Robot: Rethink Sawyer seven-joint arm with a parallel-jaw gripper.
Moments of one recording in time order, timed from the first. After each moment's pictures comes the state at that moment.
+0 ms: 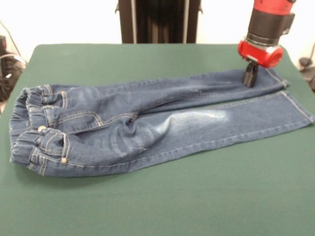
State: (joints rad) arm 0.29 -0.45 -0.03 2.07 0.58 -0.20 2.43
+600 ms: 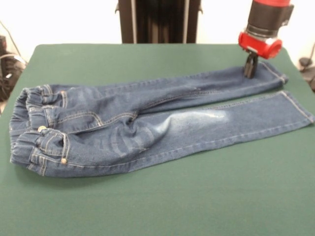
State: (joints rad) arm 0.28 -0.50 -0.01 2.15 0.58 -0.19 2.43
